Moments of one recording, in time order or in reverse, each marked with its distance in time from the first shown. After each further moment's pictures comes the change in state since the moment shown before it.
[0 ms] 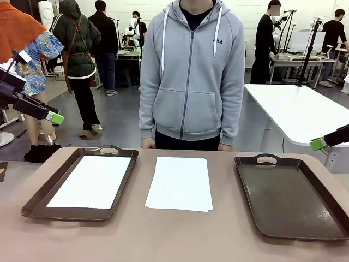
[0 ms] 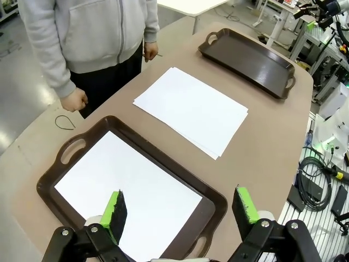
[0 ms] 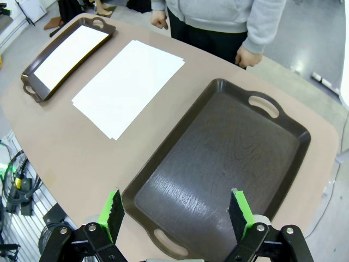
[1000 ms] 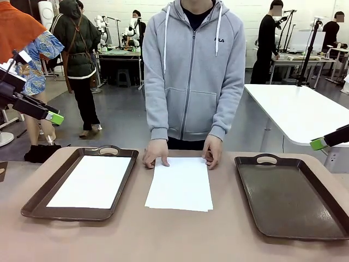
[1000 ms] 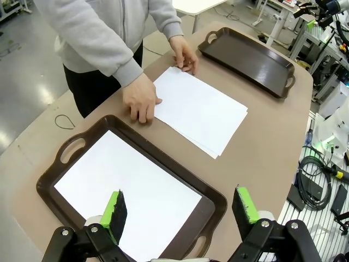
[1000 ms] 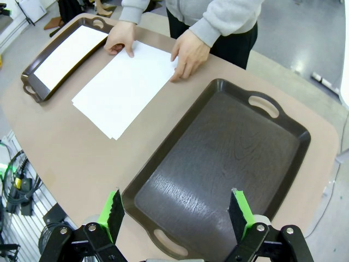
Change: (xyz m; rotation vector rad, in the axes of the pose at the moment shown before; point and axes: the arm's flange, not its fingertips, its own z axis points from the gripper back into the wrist) left arm 0.000 -0.001 0.000 -0.001 0.003 -0.001; right arm 0.000 0.000 0.000 0.000 0.000 0.000
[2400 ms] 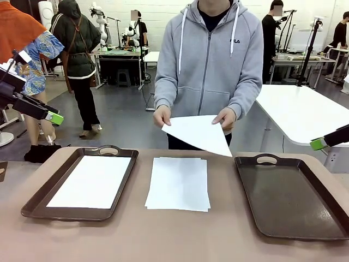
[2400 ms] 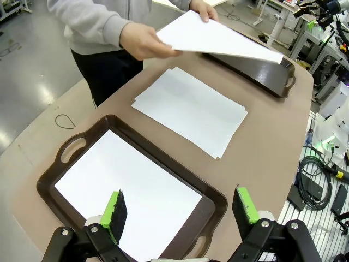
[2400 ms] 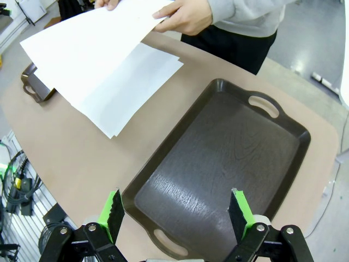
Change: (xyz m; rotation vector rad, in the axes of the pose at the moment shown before) left arm 0.000 0.000 0.000 0.002 0.001 0.000; right arm 0.000 0.000 0.000 0.000 0.000 0.000
